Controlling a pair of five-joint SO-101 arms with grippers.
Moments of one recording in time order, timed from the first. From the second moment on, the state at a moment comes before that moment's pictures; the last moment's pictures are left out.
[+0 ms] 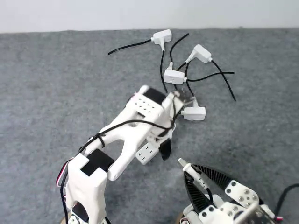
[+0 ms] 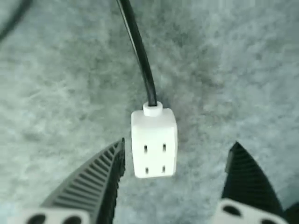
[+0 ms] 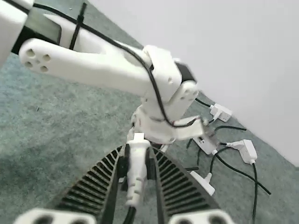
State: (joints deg) left arm 30.7 24.5 -8.0 93.5 -9.1; right arm -37.5 -92.4 19.3 100.7 18.4
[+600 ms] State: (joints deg) left arm 6.9 7.3 -32.2 98.4 -16.1; right arm -25.6 -65.1 18.2 85.6 2.0
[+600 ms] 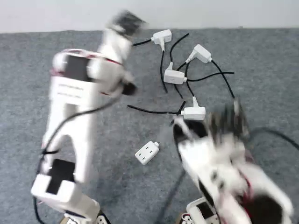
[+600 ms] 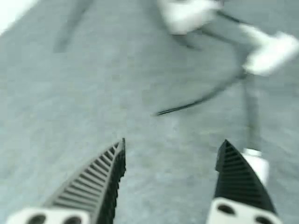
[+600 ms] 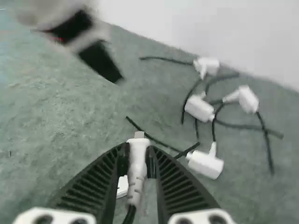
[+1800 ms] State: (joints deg) left arm -27.5 6.0 4.0 84.3 -1.5; right arm -36.2 -40.4 46.2 56.5 -20.8
